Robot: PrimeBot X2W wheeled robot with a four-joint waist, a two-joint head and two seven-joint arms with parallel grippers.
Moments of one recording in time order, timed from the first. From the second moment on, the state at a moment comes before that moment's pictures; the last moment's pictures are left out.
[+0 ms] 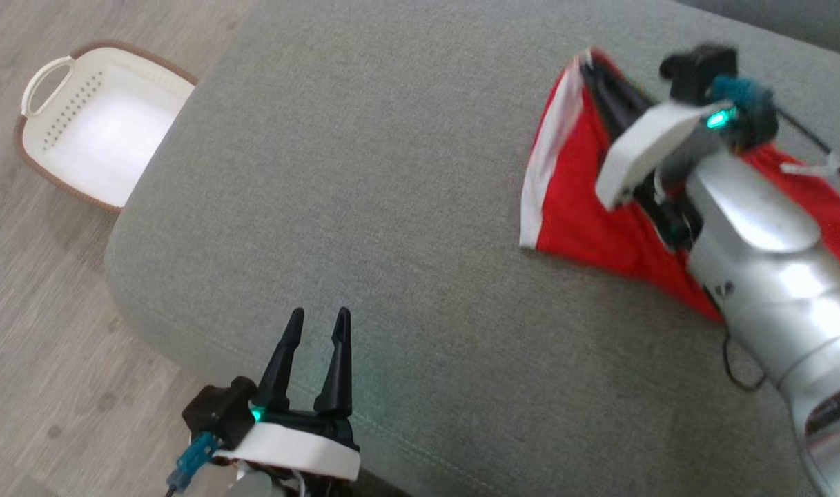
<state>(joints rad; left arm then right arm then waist) -0.08 0.05 -0.39 0.27 -0.51 -0.09 -0.25 -0.95 -0.23 0.77 0.95 0.65 0.13 -0.11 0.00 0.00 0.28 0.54</state>
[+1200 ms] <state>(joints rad) 0.02 0.05 -0.23 0.31 -0.35 -0.12 -0.25 -0.18 -0.29 0.23 0.64 0.48 0.13 -0.24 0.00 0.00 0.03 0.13</state>
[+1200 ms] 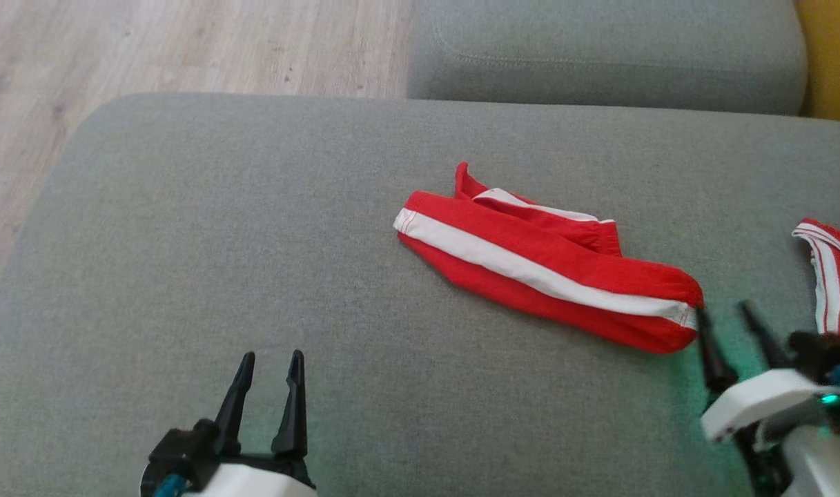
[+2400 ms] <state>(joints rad) 0.07 0.05 -0.19 0.28 -0.20 -0.09 -0.25 -0.06 -0.04 -0.07 0.52 0.17 0.13 -0.25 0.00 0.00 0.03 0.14</state>
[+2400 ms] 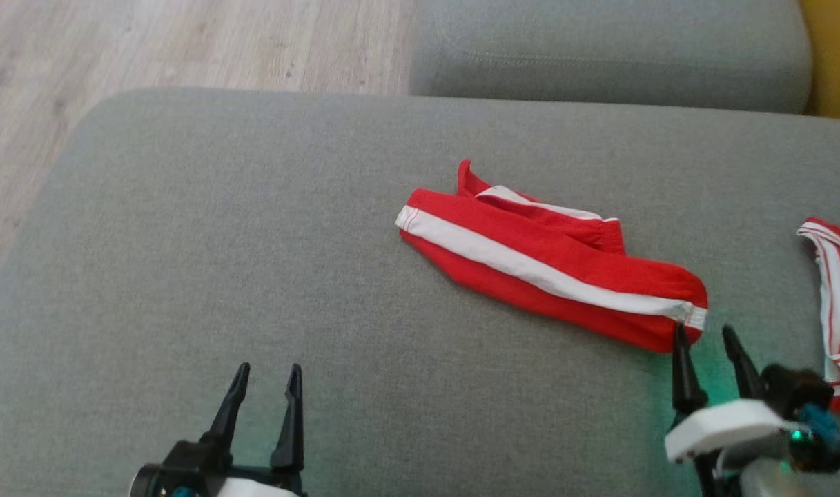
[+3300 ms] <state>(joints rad) 0.03 0.05 -0.20 0.28 -0.23 -0.08 -0.25 -0.11 -0.15 0.13 0.51 0.51 0.13 -0.25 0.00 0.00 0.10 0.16</state>
